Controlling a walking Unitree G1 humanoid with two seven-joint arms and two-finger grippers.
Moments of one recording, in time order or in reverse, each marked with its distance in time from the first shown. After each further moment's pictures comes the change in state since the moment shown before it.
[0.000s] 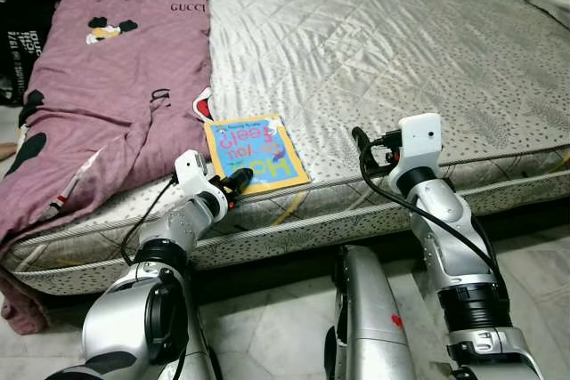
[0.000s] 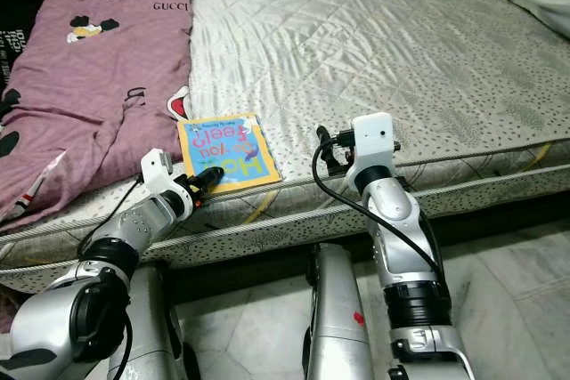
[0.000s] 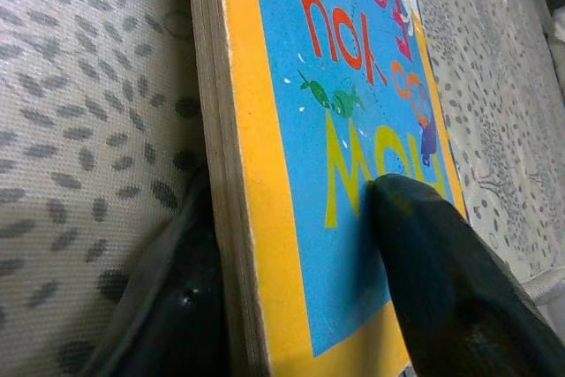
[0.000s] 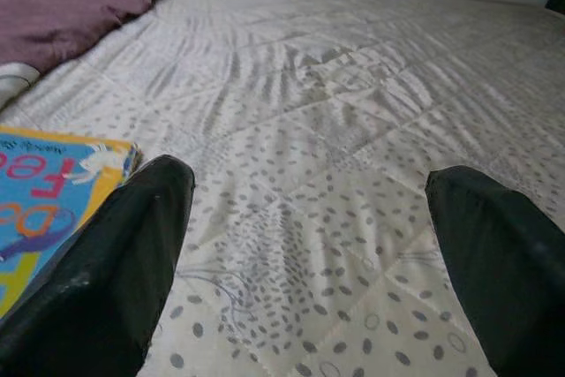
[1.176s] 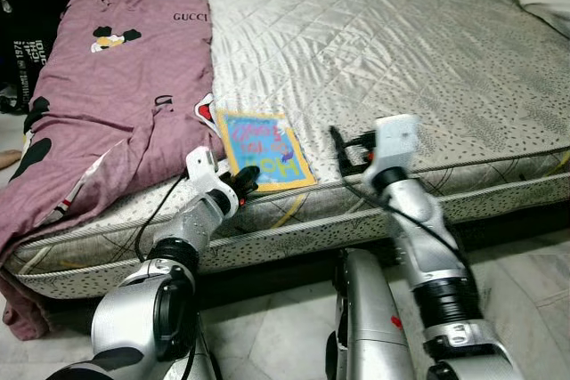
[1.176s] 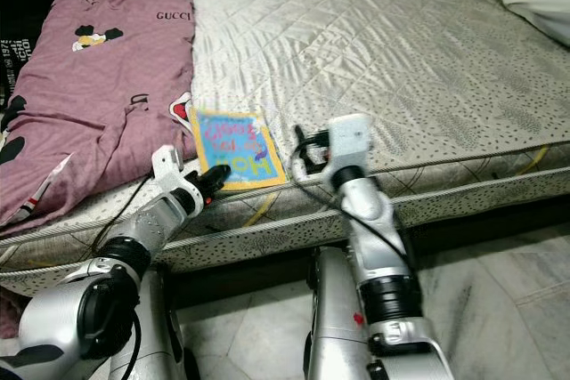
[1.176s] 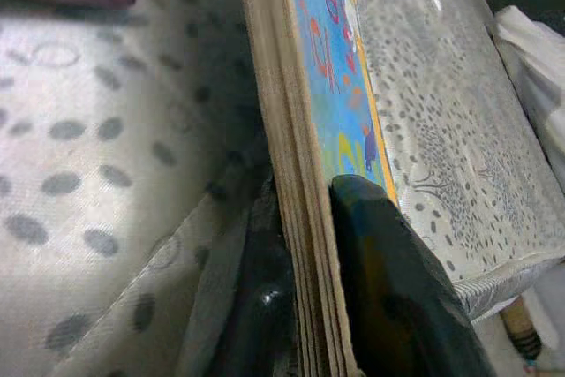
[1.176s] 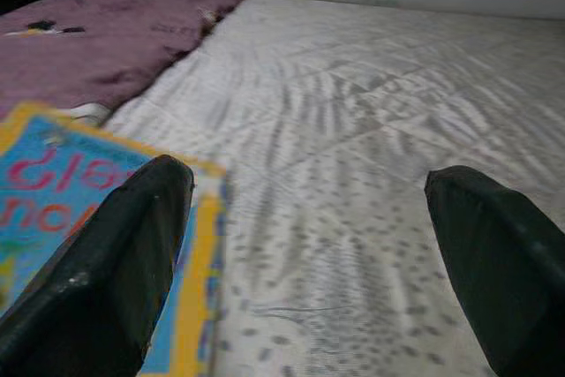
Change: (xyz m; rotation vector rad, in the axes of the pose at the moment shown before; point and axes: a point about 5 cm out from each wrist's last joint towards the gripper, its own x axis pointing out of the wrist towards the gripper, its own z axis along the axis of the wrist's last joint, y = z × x) left arm 0.006 -0.013 0.000 0.096 -0.070 -0.065; right arm 0.011 0.037 -0.004 0.070 -0.030 0.078
